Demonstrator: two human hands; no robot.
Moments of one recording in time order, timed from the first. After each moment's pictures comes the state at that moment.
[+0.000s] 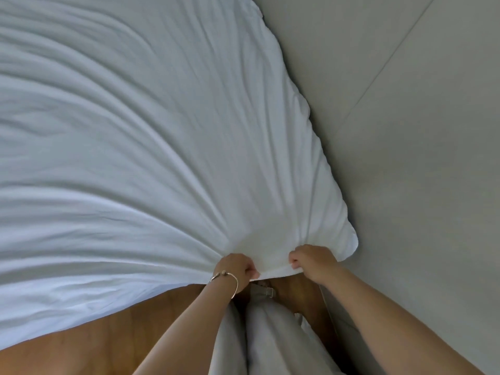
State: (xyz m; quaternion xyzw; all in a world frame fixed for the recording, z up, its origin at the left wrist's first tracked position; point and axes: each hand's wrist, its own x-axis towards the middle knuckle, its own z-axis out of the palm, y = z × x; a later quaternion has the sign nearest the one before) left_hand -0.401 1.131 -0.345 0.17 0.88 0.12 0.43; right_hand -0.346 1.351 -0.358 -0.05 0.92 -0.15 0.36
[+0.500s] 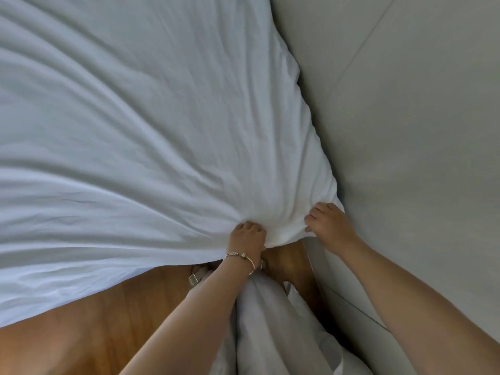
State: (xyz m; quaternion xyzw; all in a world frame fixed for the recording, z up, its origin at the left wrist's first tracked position) left_hand -0.391 1.196 -0.364 0.32 0.90 0.03 0.29; right_hand -0.343 1.426 -0.368 -0.15 0.98 -0.02 0.11
